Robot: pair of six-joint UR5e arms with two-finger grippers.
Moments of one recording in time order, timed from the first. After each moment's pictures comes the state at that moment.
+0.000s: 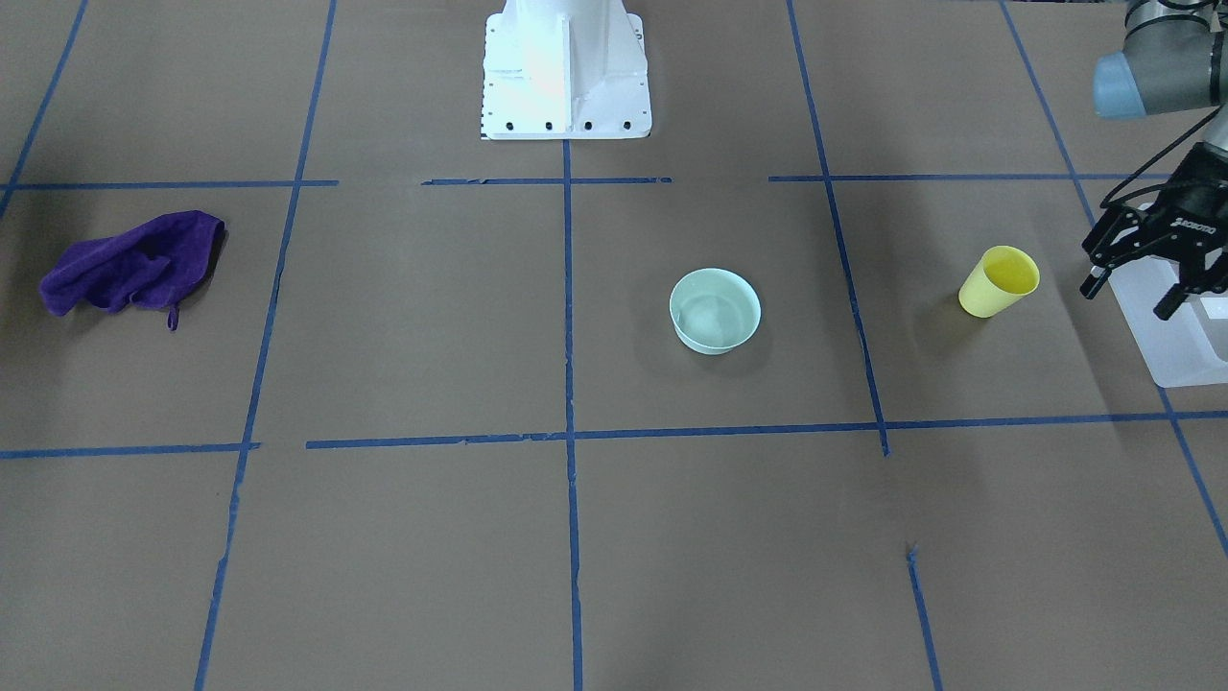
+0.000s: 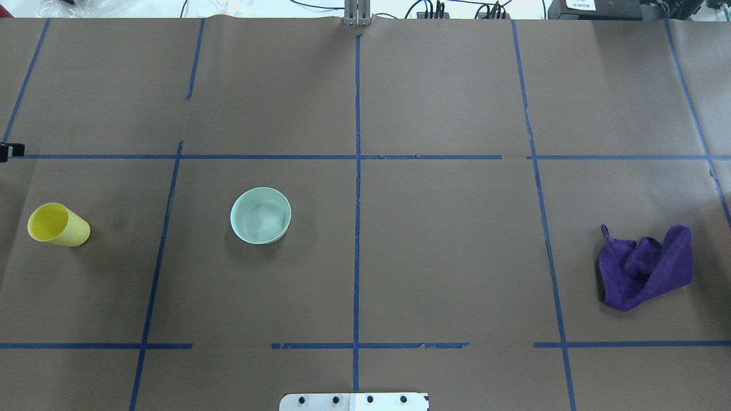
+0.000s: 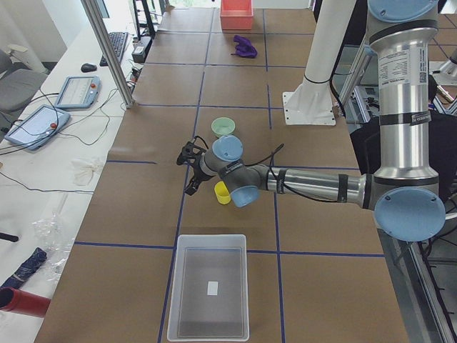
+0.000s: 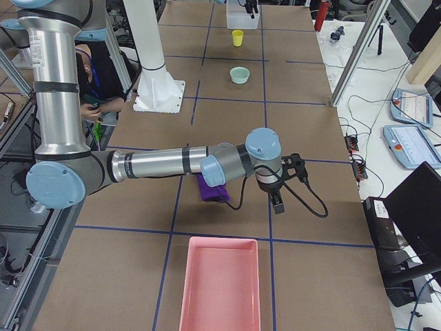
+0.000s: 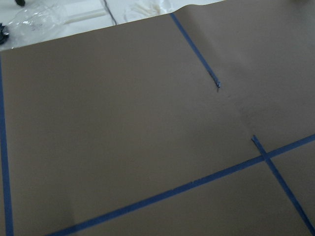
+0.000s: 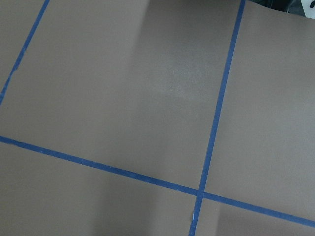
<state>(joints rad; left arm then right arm) -1.10 -1.42 -1.73 -2.55 -2.02 -0.70 1.55 -1.54 1.67 -1.30 2.35 0.05</state>
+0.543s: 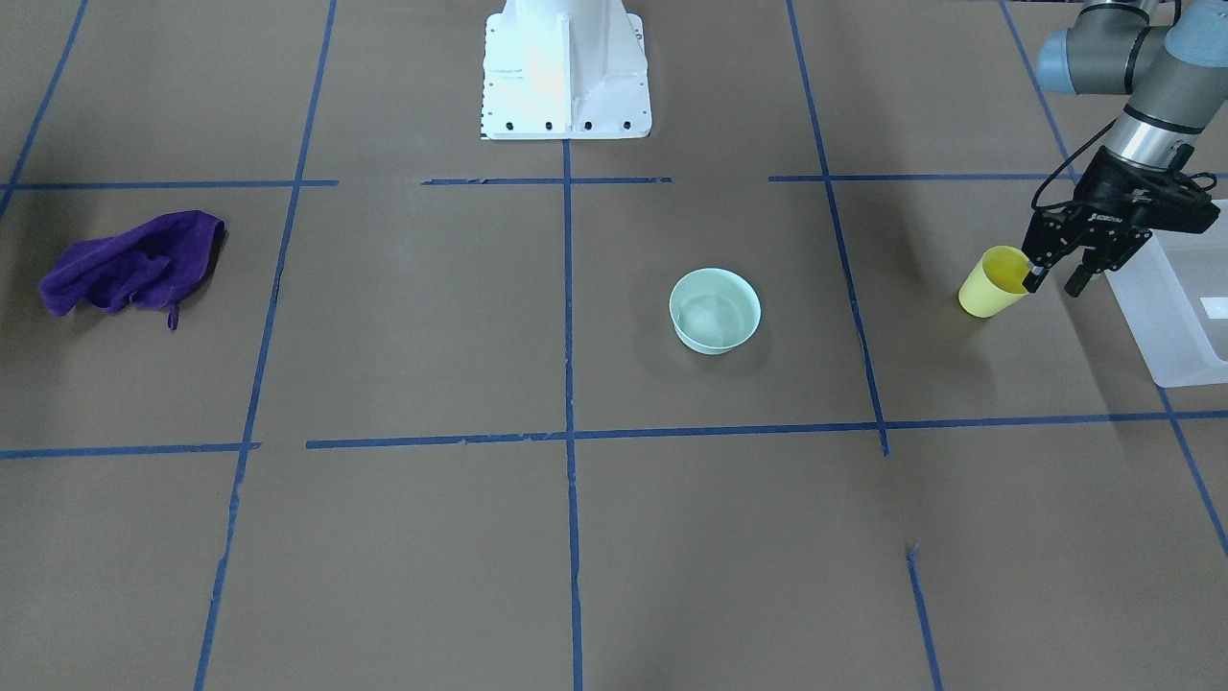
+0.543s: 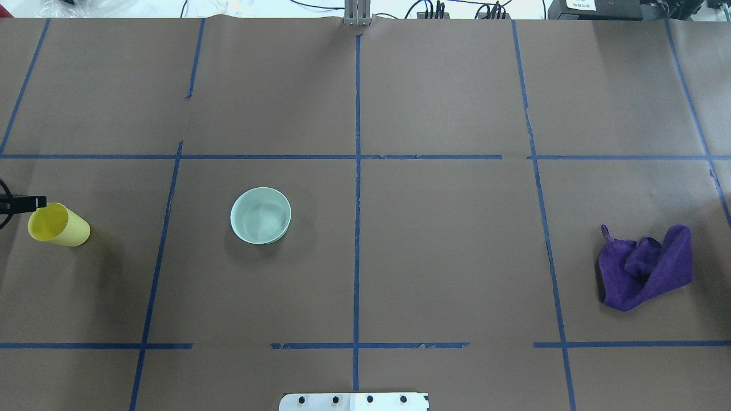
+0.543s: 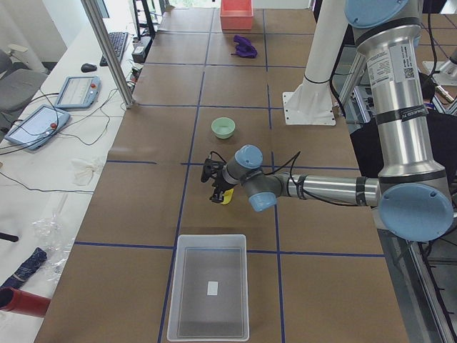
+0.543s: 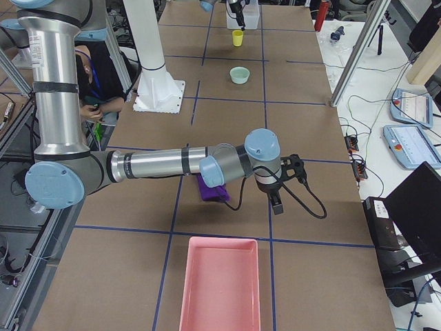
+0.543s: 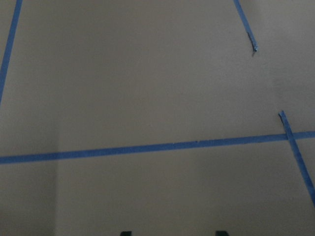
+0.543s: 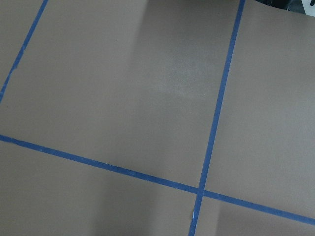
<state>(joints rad) -0.91 -1.30 -1.73 -2.65 -1.88 -0.95 1.55 -1.55 1.67 -1.30 2.35 0.05</state>
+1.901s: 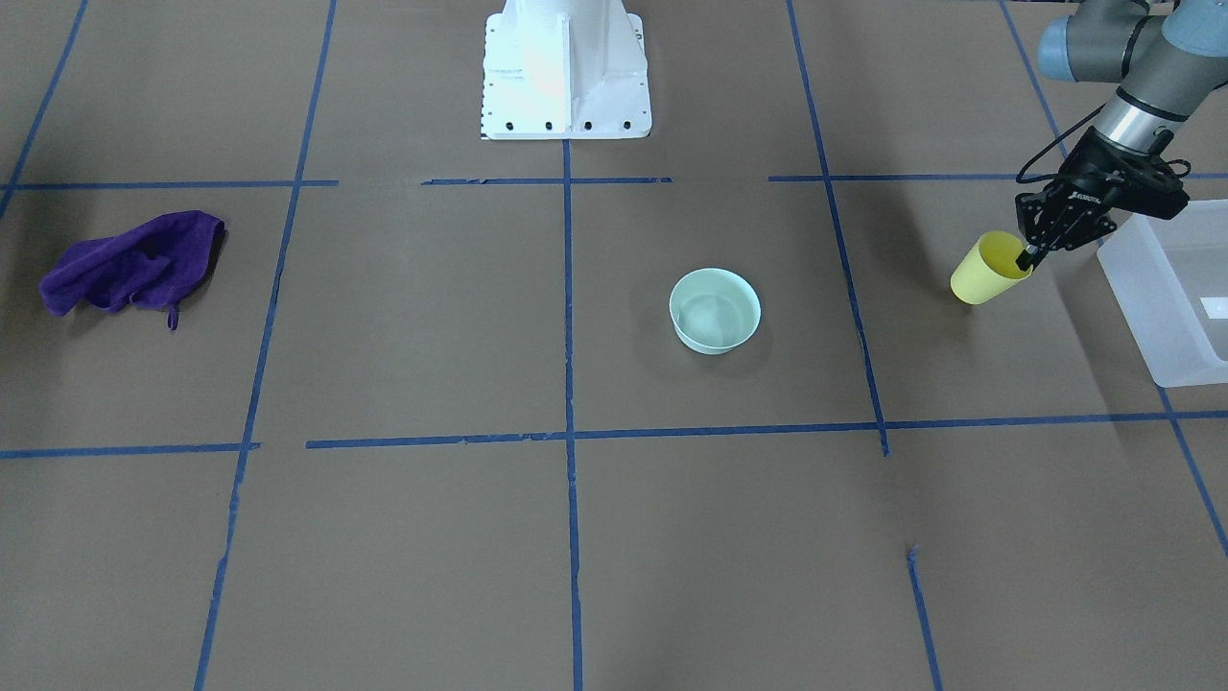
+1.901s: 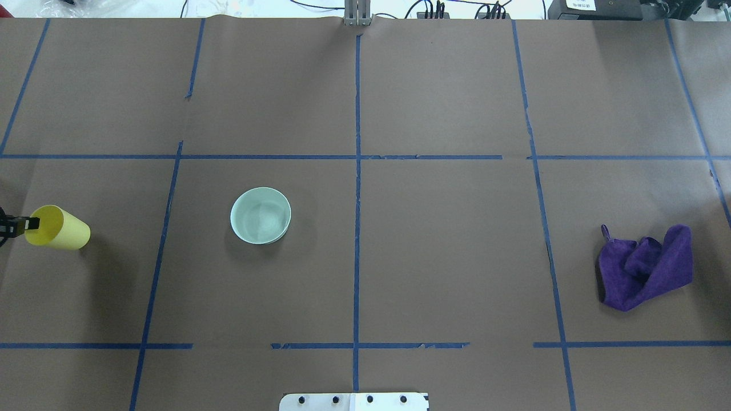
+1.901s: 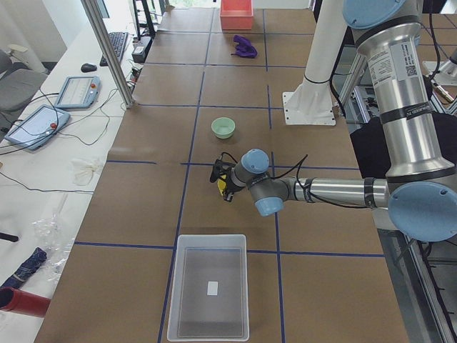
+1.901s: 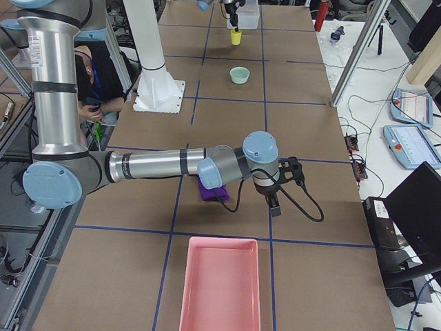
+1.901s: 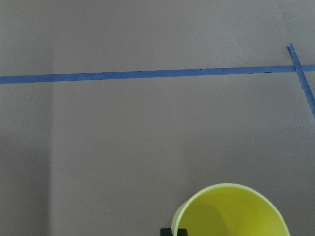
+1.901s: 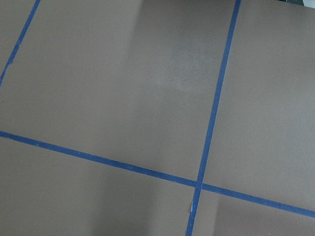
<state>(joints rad) -0.95 -1.28 -1.74 -2.67 -2.03 -0.80 1.55 -1.56 1.67 -1.30 2.35 0.05</state>
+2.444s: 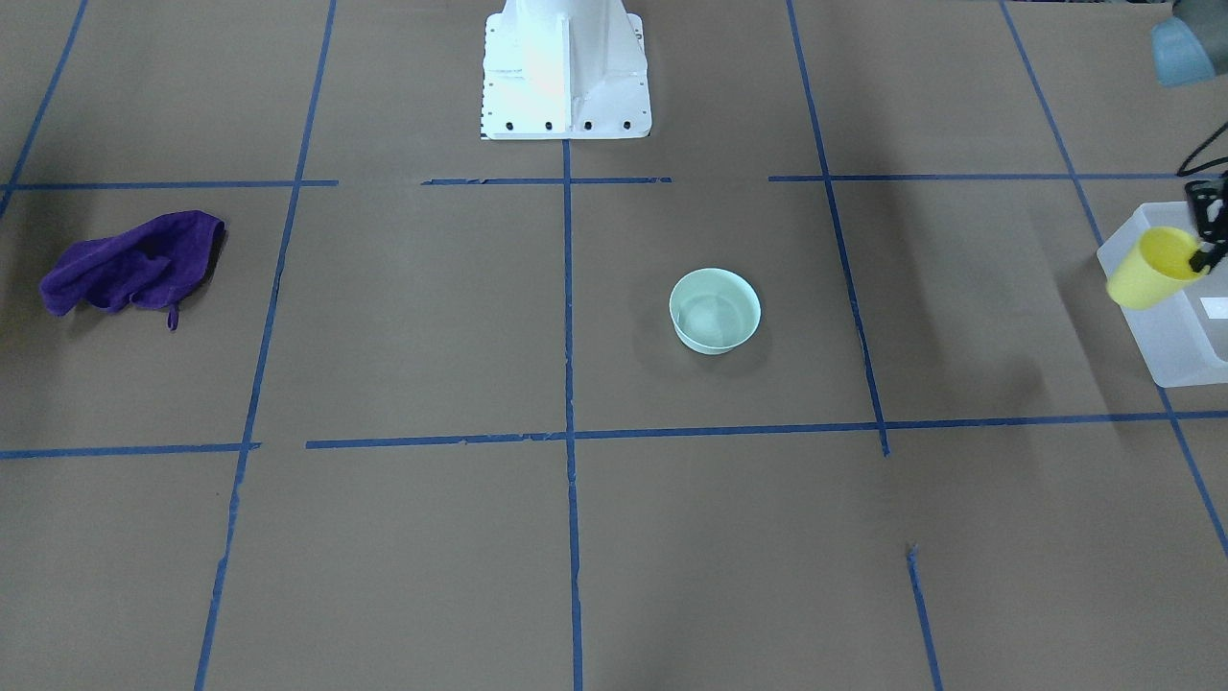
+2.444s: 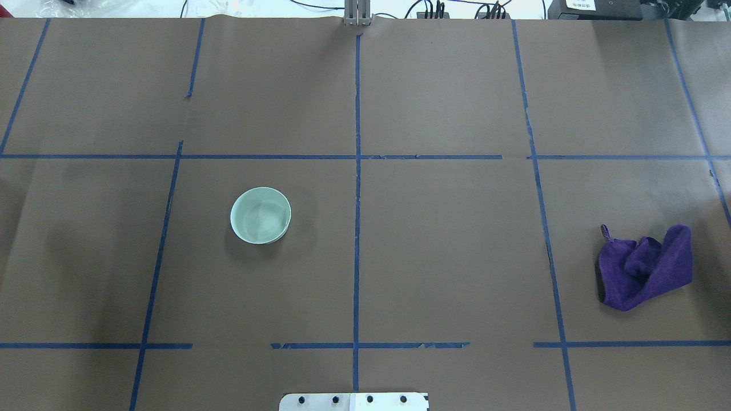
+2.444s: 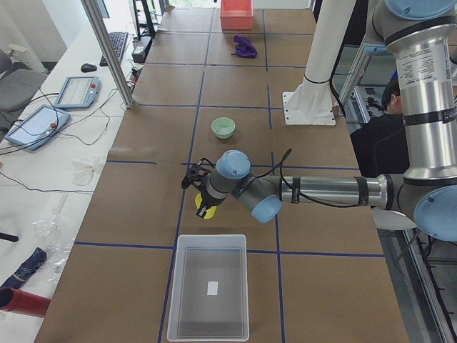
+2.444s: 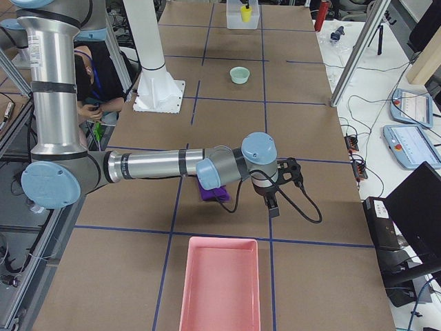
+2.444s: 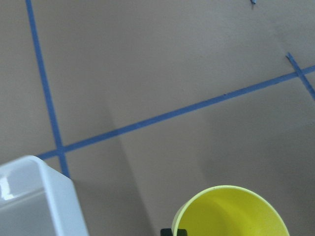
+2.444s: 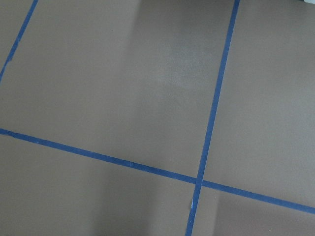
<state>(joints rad) -1.44 -1.40 -1.73 -2.21 -2.23 -0.09 1.55 -1.57 1.67 -1.30 2.35 0.05</state>
